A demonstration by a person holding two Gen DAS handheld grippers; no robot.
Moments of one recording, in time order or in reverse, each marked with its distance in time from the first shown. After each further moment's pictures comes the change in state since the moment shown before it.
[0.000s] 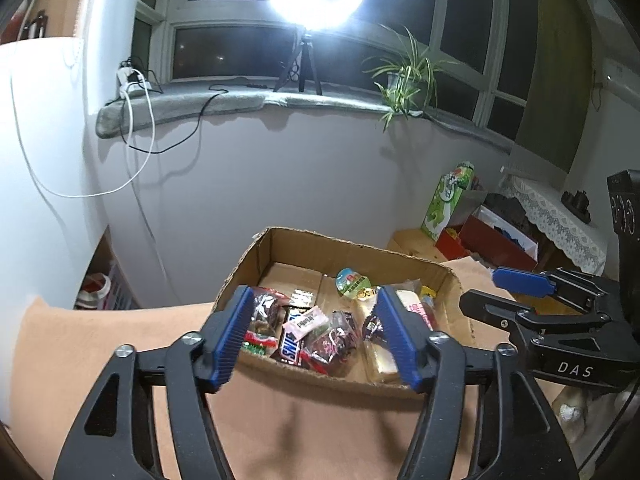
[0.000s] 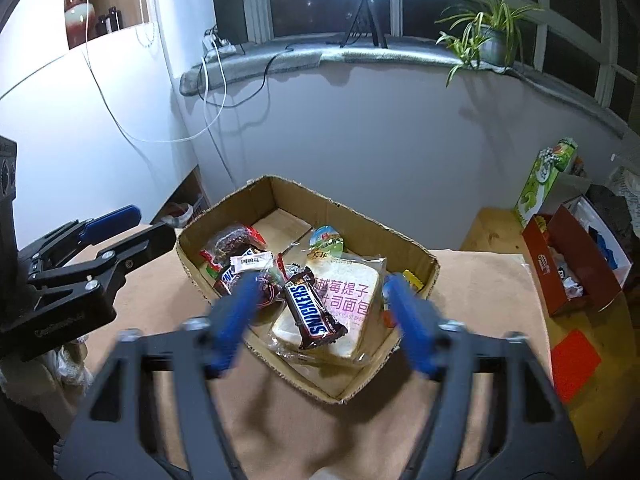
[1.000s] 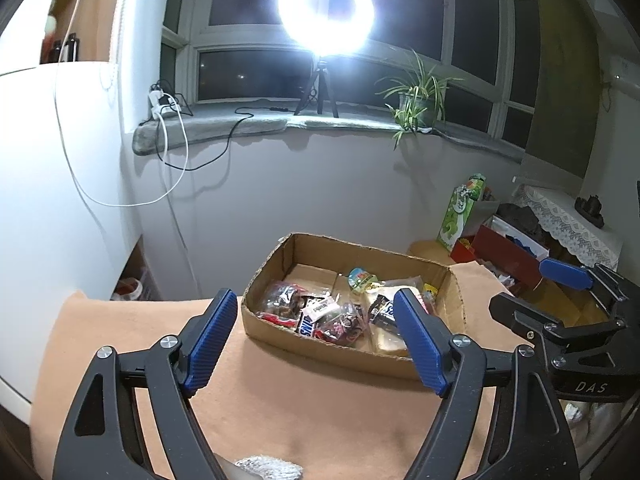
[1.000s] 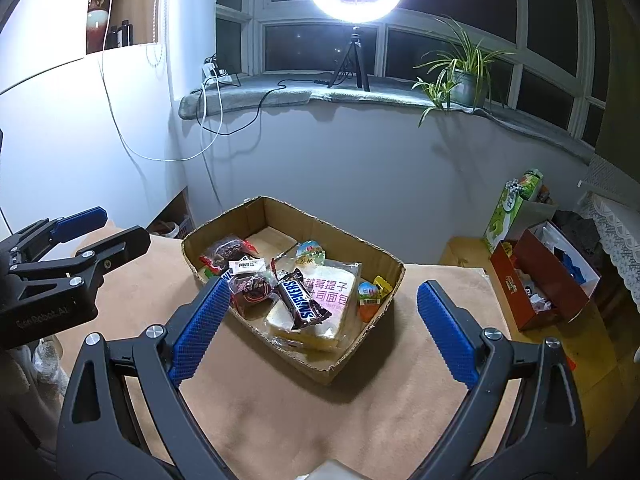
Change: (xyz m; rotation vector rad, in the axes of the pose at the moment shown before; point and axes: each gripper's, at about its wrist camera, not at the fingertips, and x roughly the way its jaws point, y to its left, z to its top) left arm -0.049 -0.015 -0.017 0.008 -0.069 0.098; right arm -0.044 0.014 -0.018 -0.049 -0.095 -0.087
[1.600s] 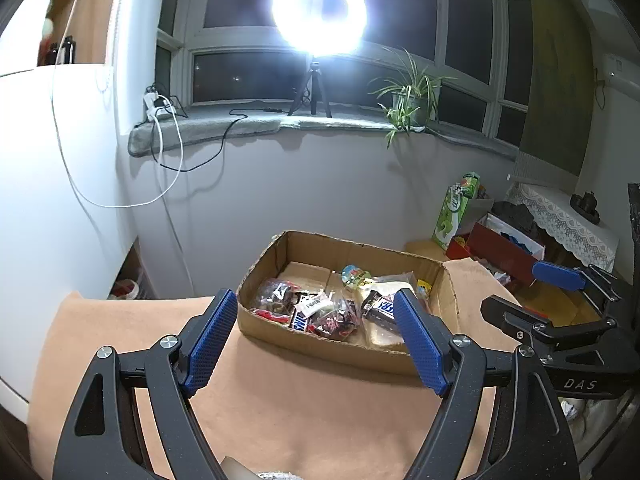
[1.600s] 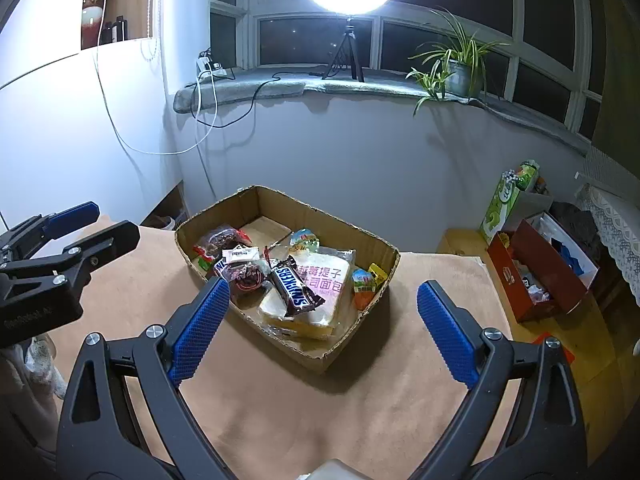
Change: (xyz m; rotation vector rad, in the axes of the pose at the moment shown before) left arm -0.003 -0.003 -0.006 0.011 -0.005 -0.016; right arm 0.001 -0.010 -0.009 0.005 0.025 -0.008
